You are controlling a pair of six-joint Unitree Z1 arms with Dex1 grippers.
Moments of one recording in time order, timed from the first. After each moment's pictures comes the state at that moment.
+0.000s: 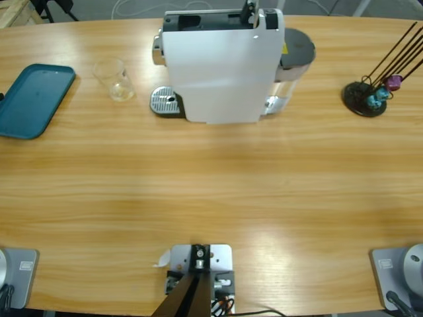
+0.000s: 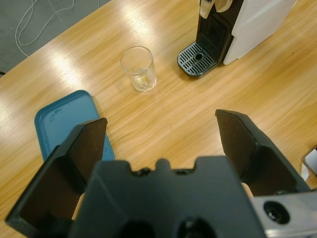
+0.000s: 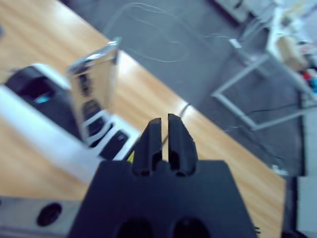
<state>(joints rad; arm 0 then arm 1) -0.69 0.97 -0.93 0.62 0.09 0.08 0.85 1.52 -1.39 0.36 -0.52 -0.19</state>
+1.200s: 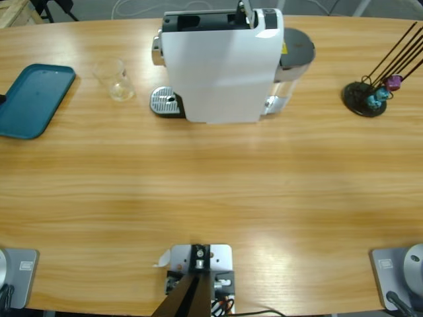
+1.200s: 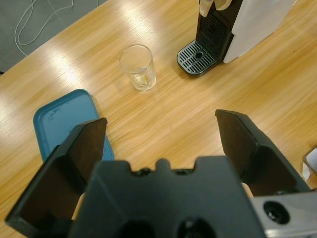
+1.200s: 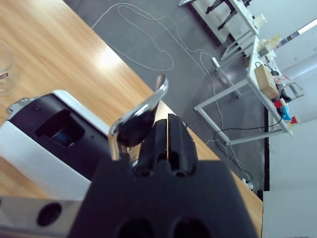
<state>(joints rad) -0.69 0.97 -0.92 0.61 0.09 0.08 1.01 1.77 -1.53 0.28 -0.70 -0.28</state>
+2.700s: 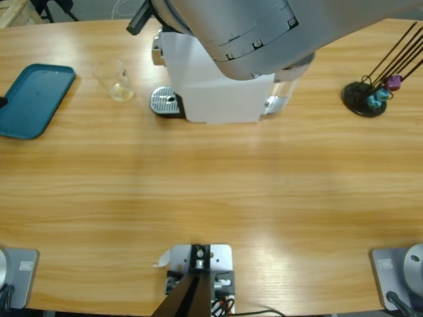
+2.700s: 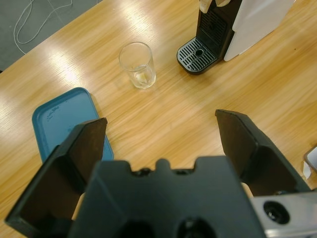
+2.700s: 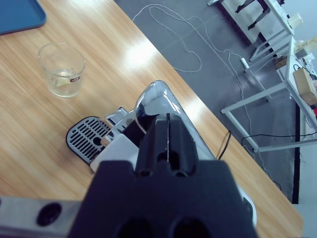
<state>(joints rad) -0.69 0.97 -0.91 0.61 0.09 0.08 1.12 1.93 -1.58 0.28 -0.66 -0.14</state>
